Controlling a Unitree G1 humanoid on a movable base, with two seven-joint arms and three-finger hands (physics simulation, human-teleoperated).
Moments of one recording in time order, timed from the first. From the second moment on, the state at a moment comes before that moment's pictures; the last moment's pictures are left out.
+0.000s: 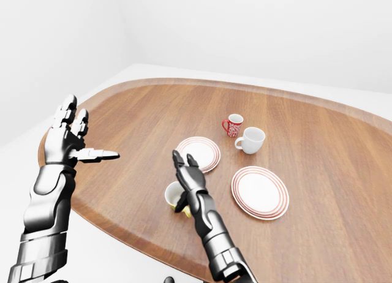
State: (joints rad) left arm -0.31 0.27 0.27 -0.02 -0.13 0.09 -0.13; right arm -0.31 0.10 0.22 0.53 -0.97 0.01 -0.03
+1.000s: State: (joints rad) left arm -0.31 0.27 0.27 -0.03 -0.14 0.09 -0.13; right arm -0.31 0.12 0.24 0.66 -0.97 -0.05 -0.10
